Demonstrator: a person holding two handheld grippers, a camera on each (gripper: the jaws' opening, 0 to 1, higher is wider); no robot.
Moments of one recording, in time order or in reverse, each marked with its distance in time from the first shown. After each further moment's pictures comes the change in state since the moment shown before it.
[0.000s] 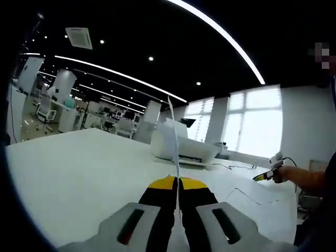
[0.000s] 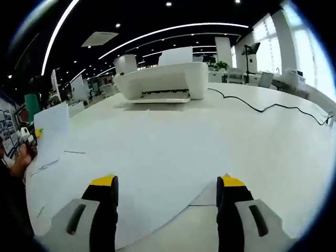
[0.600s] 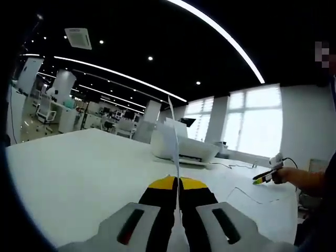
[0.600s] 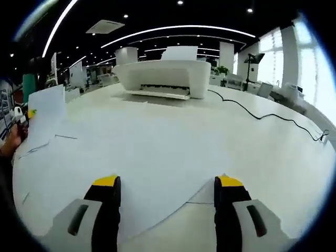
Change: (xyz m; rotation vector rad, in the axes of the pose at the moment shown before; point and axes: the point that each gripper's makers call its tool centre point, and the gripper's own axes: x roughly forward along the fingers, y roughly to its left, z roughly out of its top) left arm 0.000 -0.001 -0.001 0.007 0.002 0.000; right arm 0.008 -0.006 -0.010 -0.116 0.021 -0.076
